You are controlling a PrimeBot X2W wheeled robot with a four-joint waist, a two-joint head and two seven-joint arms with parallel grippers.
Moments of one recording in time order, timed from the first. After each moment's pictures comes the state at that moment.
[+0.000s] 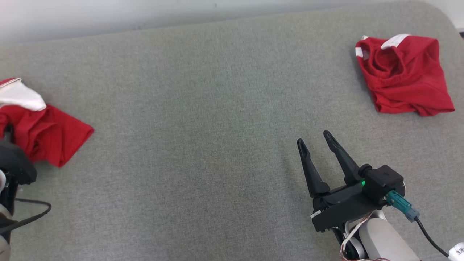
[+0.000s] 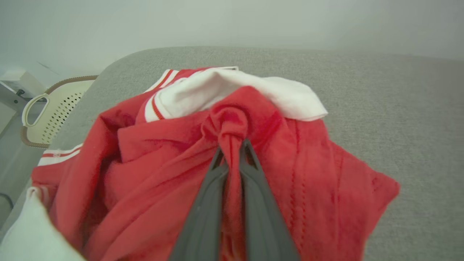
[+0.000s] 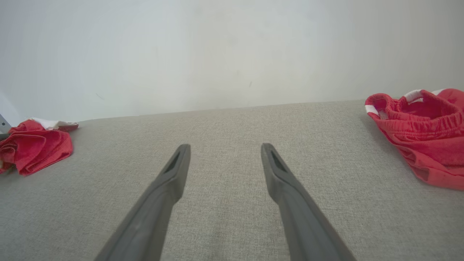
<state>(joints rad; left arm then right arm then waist) -1.04 0.40 -0.06 1.21 -0.24 -0.11 -0.11 -0.33 -0.21 0.46 0.16 0.31 0.13 -0.26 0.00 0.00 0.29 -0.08</state>
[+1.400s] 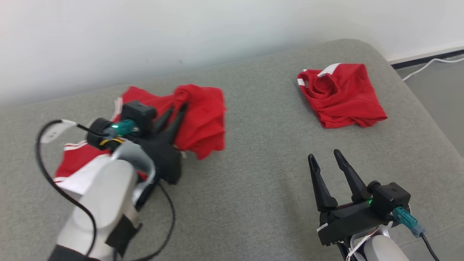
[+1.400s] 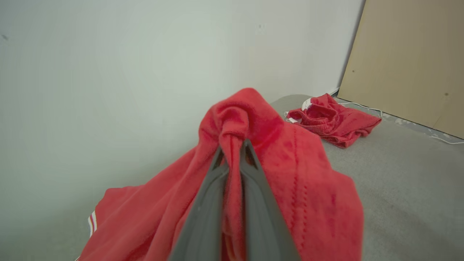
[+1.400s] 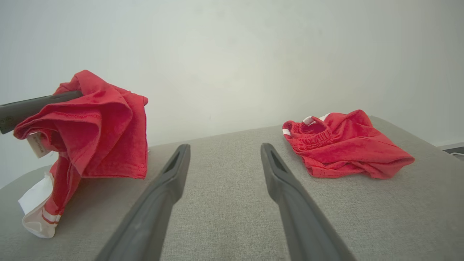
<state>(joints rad) -0.83 0.17 -0.46 0.52 -0.32 -0.13 -0.03 -0.24 -0.16 0.38 0.17 0.31 0.13 -0.26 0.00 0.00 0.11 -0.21</state>
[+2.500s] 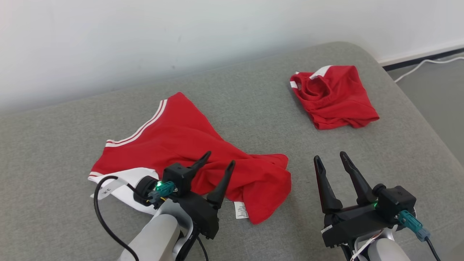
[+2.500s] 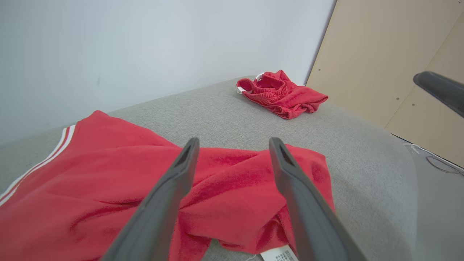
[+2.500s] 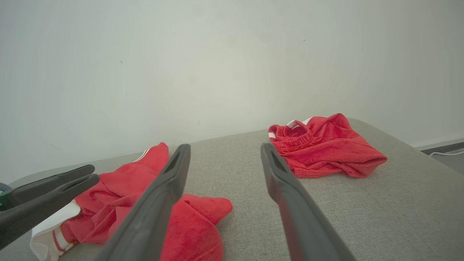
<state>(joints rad) -0.67 0.05 -0.67 0.60 -0.44 -0.04 -0.24 -0.22 -0.16 0.35 0.15 0.30 0.13 -0.26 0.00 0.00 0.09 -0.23</state>
